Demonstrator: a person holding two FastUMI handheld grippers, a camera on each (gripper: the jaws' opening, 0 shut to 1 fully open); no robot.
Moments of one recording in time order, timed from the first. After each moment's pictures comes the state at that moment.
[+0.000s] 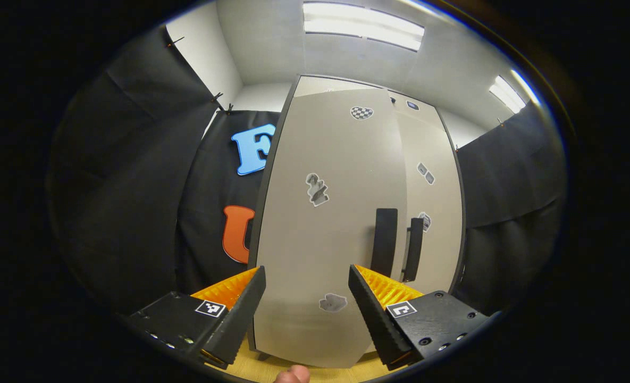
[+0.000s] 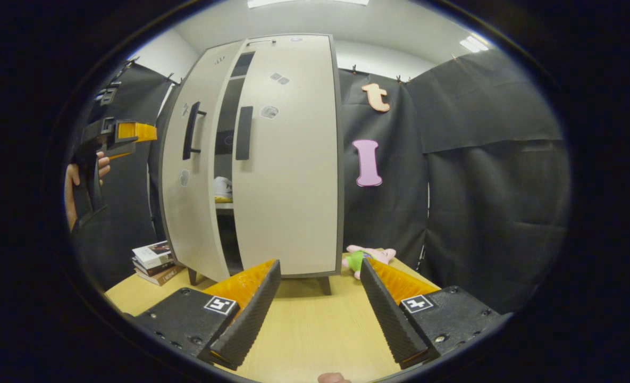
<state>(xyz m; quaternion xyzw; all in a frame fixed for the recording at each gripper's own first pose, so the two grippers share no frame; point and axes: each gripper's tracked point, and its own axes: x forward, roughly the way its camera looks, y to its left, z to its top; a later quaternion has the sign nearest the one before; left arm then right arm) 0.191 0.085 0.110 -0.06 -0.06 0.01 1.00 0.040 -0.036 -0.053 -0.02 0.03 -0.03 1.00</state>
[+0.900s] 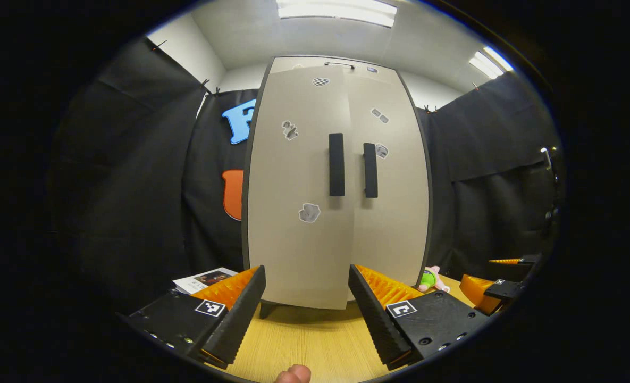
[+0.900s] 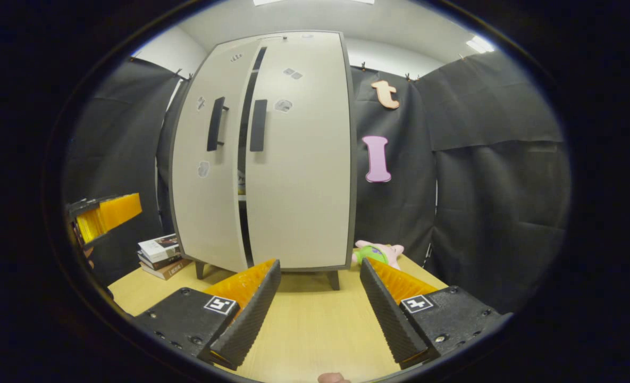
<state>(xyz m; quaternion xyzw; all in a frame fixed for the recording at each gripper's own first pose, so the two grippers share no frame) 0.097 0.015 0.007 0.00 0.02 -0.01 1.00 0.034 -0.018 -0.073 -0.03 0.04 -0.01 1.00</state>
